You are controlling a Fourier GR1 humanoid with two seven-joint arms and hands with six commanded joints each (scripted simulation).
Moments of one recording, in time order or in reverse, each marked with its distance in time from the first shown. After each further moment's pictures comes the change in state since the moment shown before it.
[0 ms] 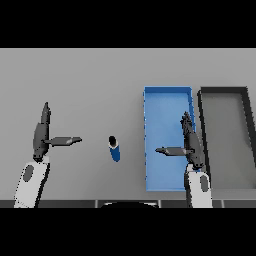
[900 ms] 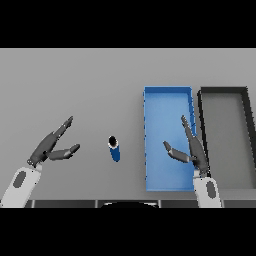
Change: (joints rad) left arm 0.064 0.227 -0.148 -0.123 0.005 -0.411 -0.146; right arm 0.075 -0.169 0.105 -0.121 0.188 0.067 -0.064
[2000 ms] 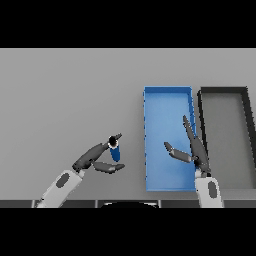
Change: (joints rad) left arm -0.097 -0.315 -0.276 0.094 -0.189 0.004 0.128; right arm 0.001 -0.002 -0.017 0.002 -0.034 0.020 0.004
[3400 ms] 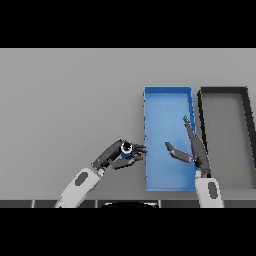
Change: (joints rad) left arm -0.044 -0.233 -0.006 0.008 0.006 0.042 -0.182; right arm 0.005 -0.007 0.002 -0.003 0.025 -0.013 0.000
